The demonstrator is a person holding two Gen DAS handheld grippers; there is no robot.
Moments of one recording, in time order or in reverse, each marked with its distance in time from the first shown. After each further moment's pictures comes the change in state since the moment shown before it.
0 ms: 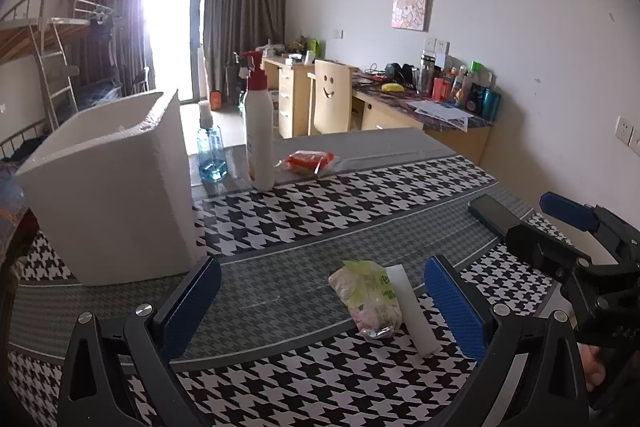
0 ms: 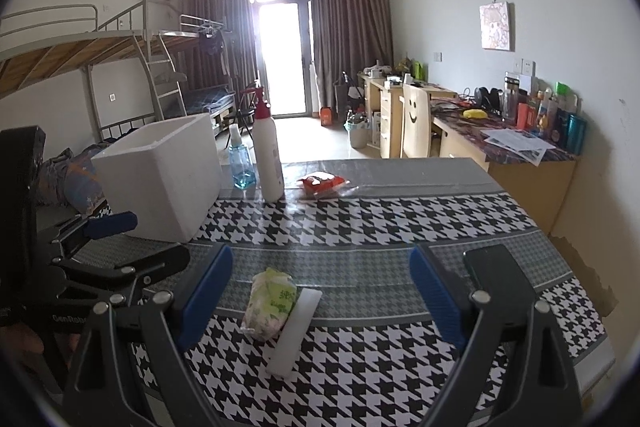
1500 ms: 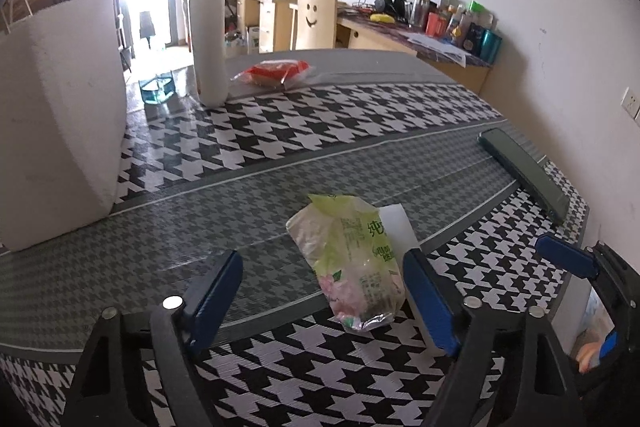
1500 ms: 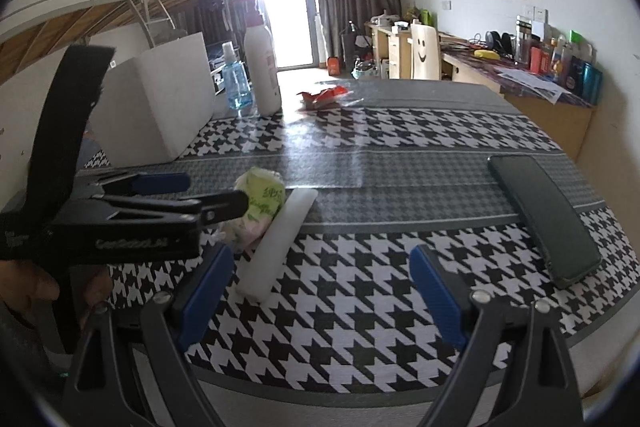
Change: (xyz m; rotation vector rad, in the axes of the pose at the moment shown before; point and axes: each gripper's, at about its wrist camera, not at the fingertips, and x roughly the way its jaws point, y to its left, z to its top) left arm 0.091 -0.020 -0.033 -0.006 0.240 -0.068; right arm 0.033 -0.013 -0.069 0.013 0.183 0.053
